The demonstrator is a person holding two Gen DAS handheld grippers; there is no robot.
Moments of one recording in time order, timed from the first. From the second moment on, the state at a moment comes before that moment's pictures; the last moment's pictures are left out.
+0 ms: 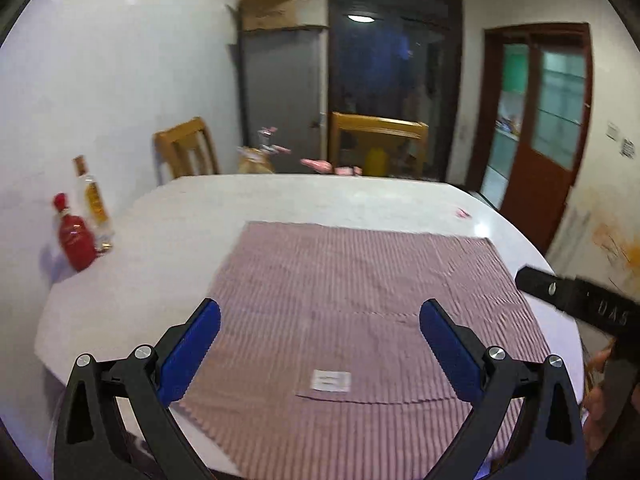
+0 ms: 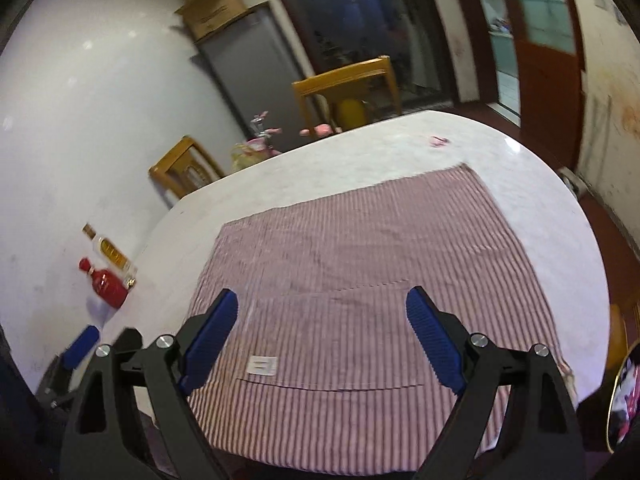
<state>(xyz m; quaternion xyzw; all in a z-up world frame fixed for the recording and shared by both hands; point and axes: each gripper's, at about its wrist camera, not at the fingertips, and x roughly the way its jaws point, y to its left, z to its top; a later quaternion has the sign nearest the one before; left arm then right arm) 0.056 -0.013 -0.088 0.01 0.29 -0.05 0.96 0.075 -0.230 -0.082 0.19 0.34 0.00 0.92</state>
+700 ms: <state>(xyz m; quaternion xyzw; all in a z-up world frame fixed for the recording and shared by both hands) 0.026 -0.003 -0.050 0.01 0.24 -0.02 0.97 0.053 -0.201 -0.065 0.13 0.26 0.00 0.96</state>
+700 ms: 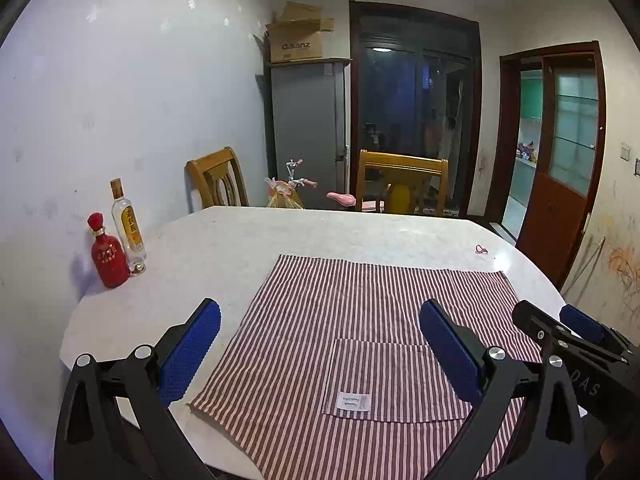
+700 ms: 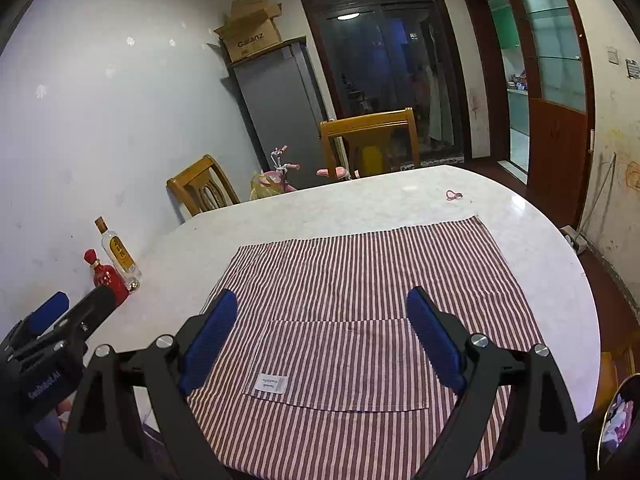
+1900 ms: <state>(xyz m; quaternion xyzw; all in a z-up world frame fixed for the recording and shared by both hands) 0.021 -0.010 -0.047 0.01 0.23 -0.02 0.97 0.047 -0.205 -0.063 0.13 0.26 0.00 0.96</state>
